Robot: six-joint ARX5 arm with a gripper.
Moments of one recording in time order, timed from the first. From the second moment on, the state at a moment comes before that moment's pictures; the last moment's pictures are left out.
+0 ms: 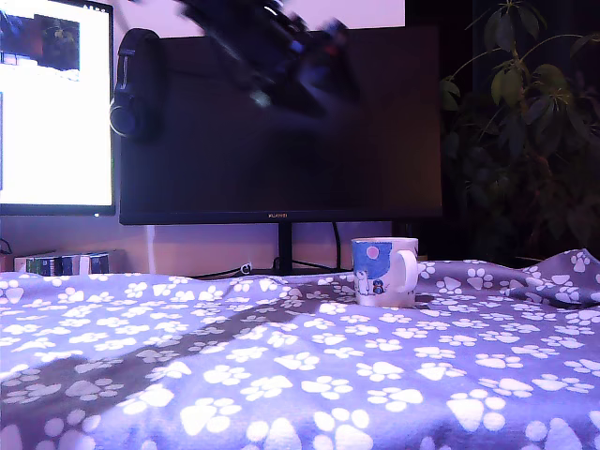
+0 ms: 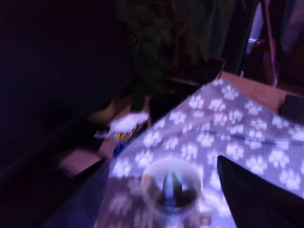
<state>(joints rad) -0.54 1.89 1.70 -0.28 0.37 0.18</state>
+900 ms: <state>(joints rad) -0.33 1.40 1.18 -0.22 0.39 0.16</state>
